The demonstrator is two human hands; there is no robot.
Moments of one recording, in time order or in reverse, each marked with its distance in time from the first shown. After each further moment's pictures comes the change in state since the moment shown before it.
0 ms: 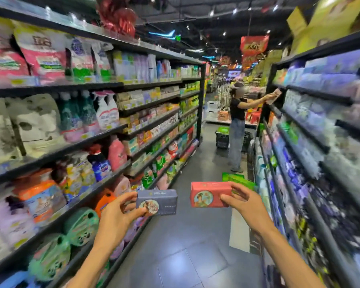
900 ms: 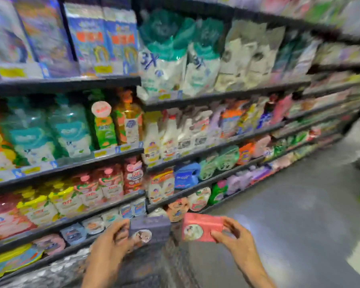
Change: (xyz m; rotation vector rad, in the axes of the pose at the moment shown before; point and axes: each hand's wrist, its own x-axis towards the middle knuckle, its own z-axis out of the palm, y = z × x) left_hand -0.477 -0.245 -0.450 -0.132 0.744 -0.645; right_hand -0.405 0.131 0.493 -0.200 -0.680 0.260
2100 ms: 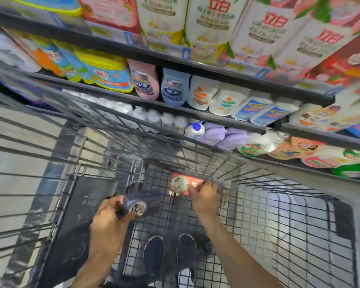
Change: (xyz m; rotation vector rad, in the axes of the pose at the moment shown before) left_hand 0.039 -0.441 -0.136 0.509 0.499 -0.498; right_hand 0.048 0.392 0.453 -0.870 -0.520 0.205
